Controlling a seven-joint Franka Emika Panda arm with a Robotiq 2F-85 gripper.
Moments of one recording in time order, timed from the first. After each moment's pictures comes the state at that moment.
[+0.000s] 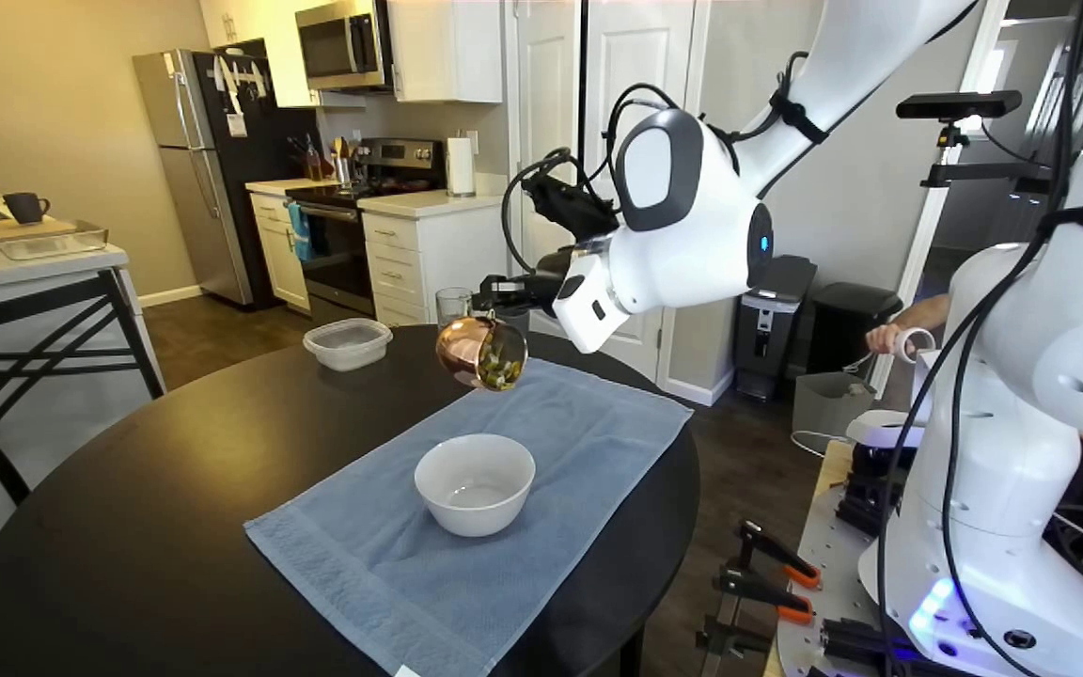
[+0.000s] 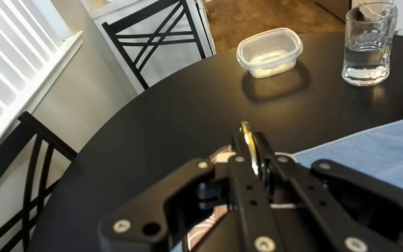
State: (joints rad) arm 0.20 -0.25 0.08 -2.60 -2.61 2.66 0.00
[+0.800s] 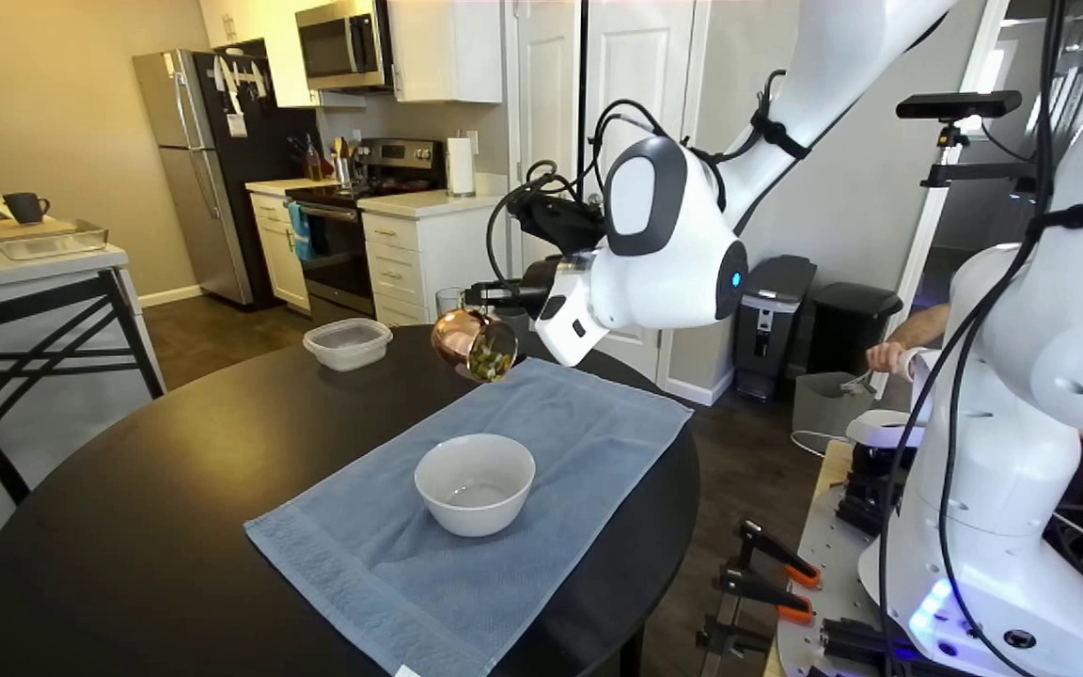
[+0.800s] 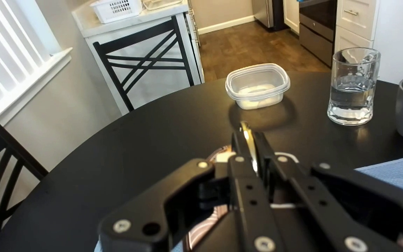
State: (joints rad) arm 0.19 -0.17 0.10 -2.59 -2.61 2.48 -0.08
